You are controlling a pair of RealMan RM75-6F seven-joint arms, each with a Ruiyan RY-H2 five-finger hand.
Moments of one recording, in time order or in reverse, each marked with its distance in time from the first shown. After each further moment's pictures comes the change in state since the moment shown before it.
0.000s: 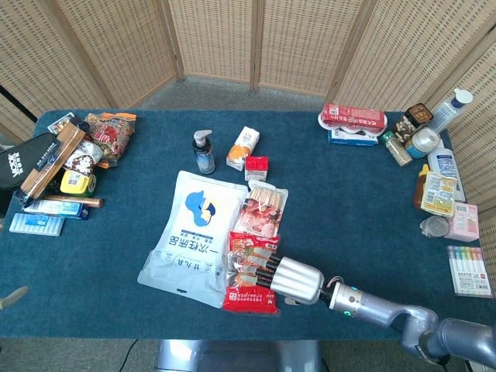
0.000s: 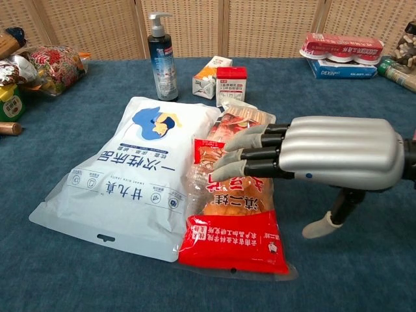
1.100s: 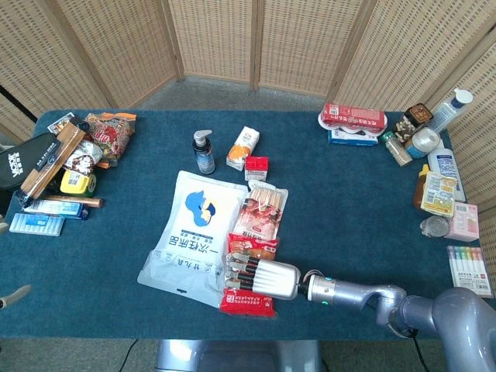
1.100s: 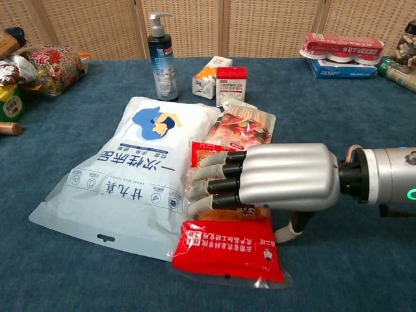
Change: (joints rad) left arm -0.007 -0.003 -0.003 -0.003 -0.007 -0.027 0.005; right arm 0.156 -0.214 -0.105 0.305 -0.009 0.060 -0.007
